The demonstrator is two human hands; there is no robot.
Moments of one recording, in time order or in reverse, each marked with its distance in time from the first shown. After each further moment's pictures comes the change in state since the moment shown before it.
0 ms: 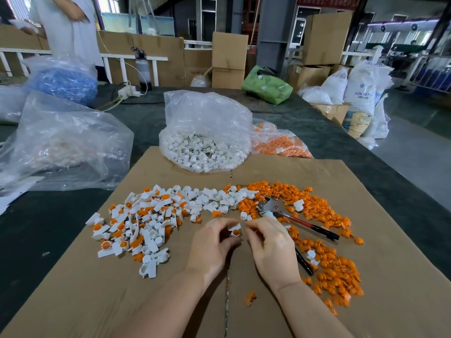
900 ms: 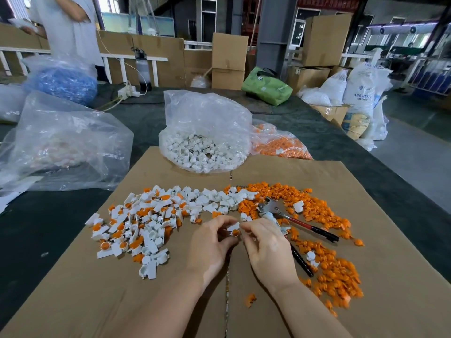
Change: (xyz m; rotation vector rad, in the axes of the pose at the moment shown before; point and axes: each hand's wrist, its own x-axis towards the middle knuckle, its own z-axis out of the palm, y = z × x) left_hand 0.004 -0.005 0.001 -0.029 0.023 -0.044; right_hand 0.001 -0.002 0.001 -0.063 -0.048 -0.081
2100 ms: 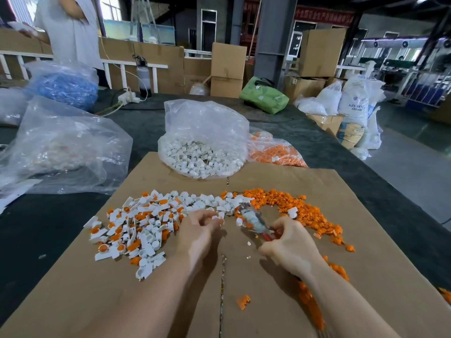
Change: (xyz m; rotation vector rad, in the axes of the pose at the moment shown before) left_hand 0.018 0.012 -0.015 -0.480 0.111 -0.438; right_hand 0.027 0.010 -0.055 0.082 -0.418 0.723
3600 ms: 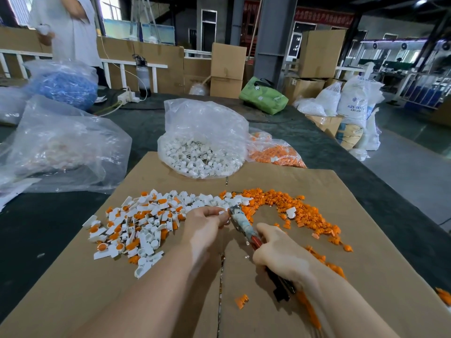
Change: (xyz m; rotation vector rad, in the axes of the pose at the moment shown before) left_hand -0.003 0.020 0.010 -0.144 -0.005 -0.099; right_hand -0.019 -0.025 -0.003 0.043 -0.327 -0.037
